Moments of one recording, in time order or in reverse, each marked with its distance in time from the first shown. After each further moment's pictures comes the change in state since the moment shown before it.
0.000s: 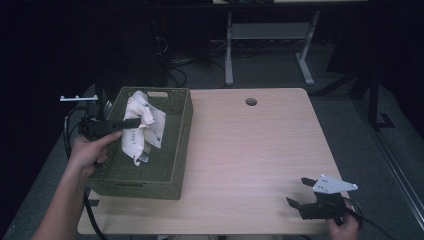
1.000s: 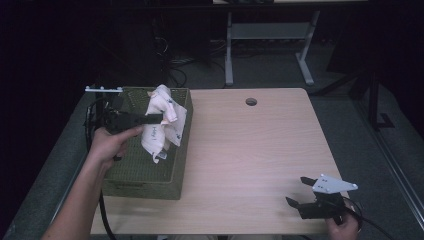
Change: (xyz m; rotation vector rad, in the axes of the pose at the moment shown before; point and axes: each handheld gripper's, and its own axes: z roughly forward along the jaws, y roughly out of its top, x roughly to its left) left arm -0.041 0.017 0.040 0.055 -0.066 0.085; right arm 0.001 0.003 0.000 -0.016 0.004 -0.008
